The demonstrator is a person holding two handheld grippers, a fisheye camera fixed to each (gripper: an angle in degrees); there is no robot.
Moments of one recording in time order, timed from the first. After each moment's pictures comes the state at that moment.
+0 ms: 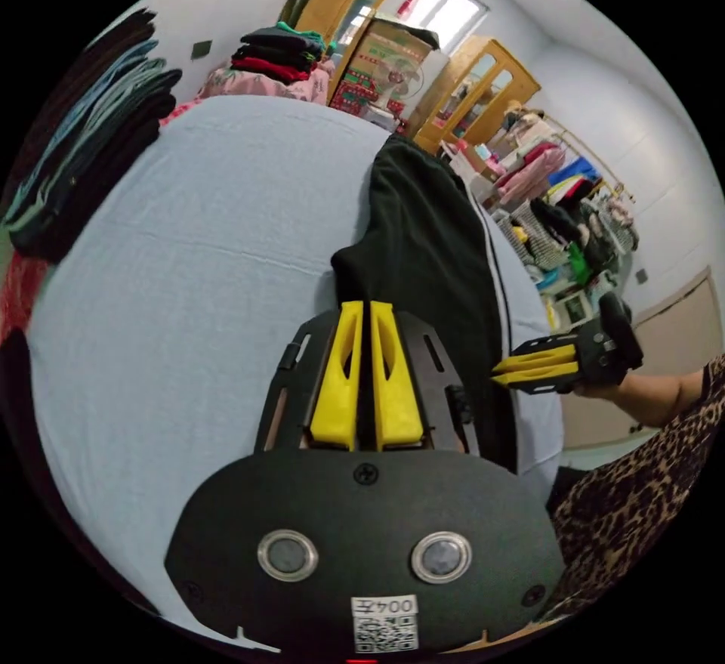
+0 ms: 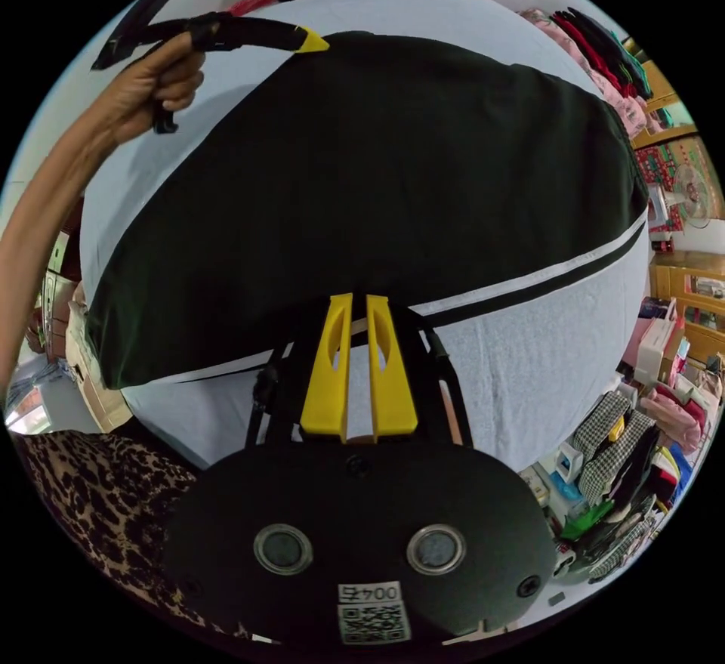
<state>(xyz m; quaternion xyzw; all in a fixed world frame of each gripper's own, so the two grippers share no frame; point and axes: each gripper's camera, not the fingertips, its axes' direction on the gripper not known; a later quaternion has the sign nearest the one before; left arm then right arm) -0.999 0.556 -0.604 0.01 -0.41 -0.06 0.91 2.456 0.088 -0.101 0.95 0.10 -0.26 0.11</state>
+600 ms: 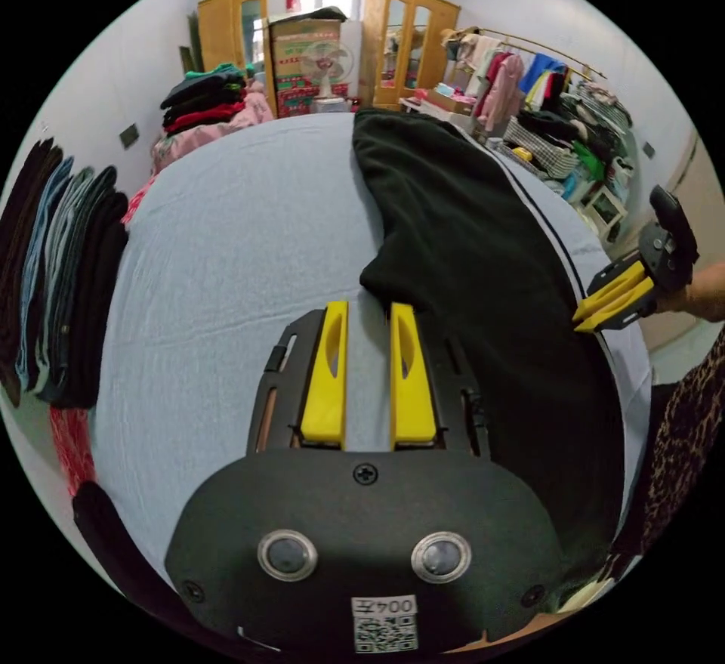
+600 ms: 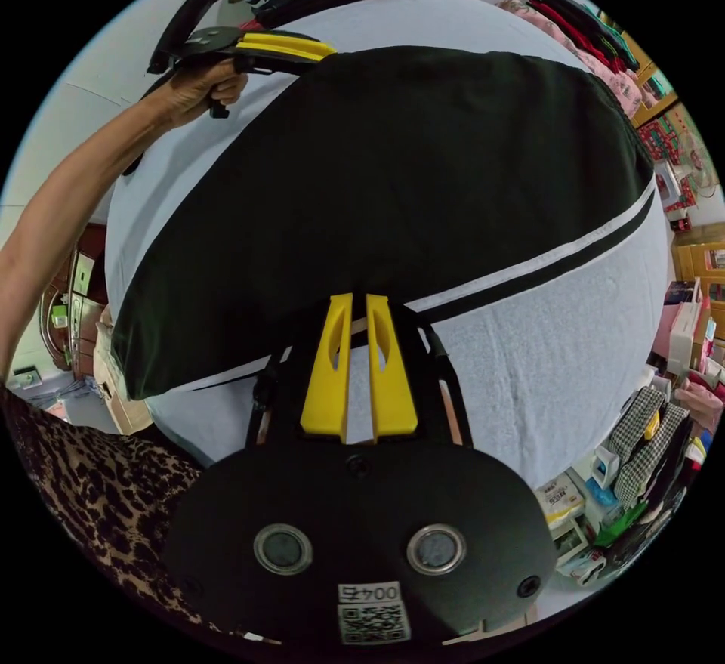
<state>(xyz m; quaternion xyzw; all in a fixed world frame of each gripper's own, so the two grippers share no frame) -1.055 0.529 -0.550 -0.11 -0.50 0.11 0.85 2.492 0.045 -0.105 0.94 0.06 -0.32 0.09</state>
